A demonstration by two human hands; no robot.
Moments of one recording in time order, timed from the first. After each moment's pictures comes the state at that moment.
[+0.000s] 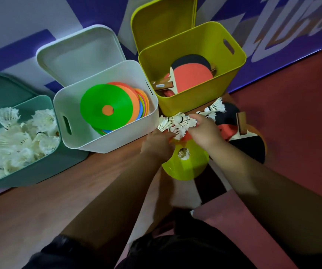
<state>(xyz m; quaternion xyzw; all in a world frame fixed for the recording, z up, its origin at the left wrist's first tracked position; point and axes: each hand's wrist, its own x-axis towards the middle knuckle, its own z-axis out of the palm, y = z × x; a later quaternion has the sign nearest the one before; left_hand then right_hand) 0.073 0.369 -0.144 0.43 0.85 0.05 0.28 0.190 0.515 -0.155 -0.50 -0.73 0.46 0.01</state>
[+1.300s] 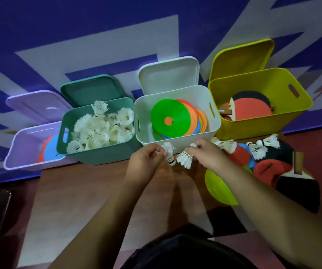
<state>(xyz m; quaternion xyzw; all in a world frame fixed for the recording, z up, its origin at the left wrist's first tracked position) 0.013 0.171 -0.053 0.20 0.87 0.42 0.17 0.103 0.390 -0.091 -0.36 -0.79 0.50 -0.07</state>
